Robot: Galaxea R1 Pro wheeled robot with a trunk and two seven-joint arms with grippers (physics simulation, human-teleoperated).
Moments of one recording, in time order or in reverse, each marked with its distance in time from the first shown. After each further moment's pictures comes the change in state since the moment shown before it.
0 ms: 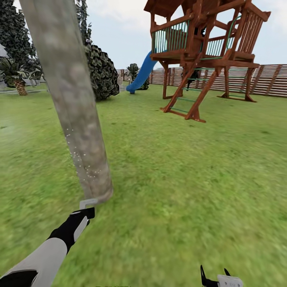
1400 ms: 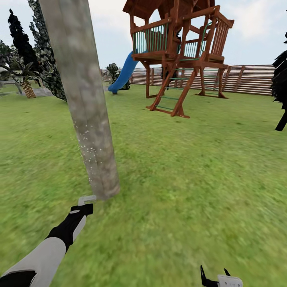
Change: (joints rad) left arm 0.000 0.009 -0.002 -0.023 -0.064 -0.077 0.003; right arm 0.000 0.000 0.000 0.000 0.000 0.000 0.002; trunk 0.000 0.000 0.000
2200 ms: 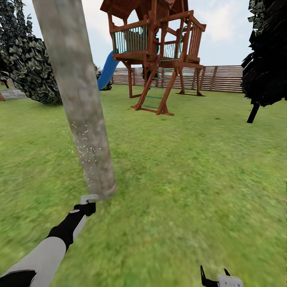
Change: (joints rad) left arm -0.001 -0.001 0.001 -0.006 -0.004 -0.008 -0.091; right arm 0.000 0.000 0.000 0.000 0.000 0.000 0.000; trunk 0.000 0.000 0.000
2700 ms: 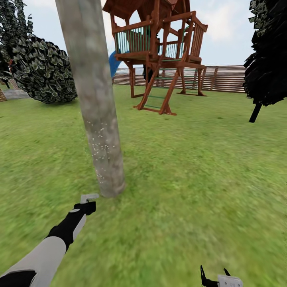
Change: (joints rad) left arm 0.000 -0.001 -0.001 -0.012 0.001 -0.003 -0.002; right arm 0.000 0.000 0.000 0.000 0.000 0.000 0.000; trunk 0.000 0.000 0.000
